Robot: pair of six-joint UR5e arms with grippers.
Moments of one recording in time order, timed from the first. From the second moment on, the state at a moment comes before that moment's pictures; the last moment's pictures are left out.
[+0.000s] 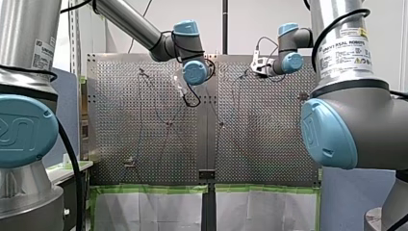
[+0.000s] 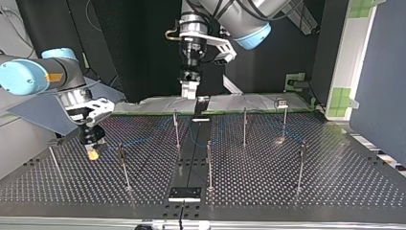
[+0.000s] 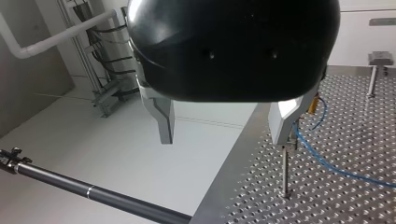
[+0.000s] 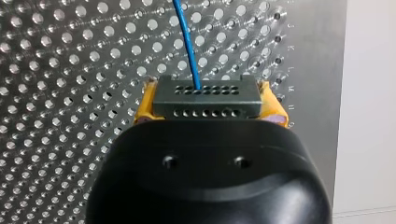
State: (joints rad) left arm -0.77 -1.70 -1.87 -2.37 -2.21 -1.77; right arm 1.81 -1.28 1.47 -0.25 1.21 1.73
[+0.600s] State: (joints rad) left arm -0.77 -1.70 -2.03 -2.24 -2.21 -1.77; right arm 1.82 -1.28 1.47 -0.25 1.21 1.74
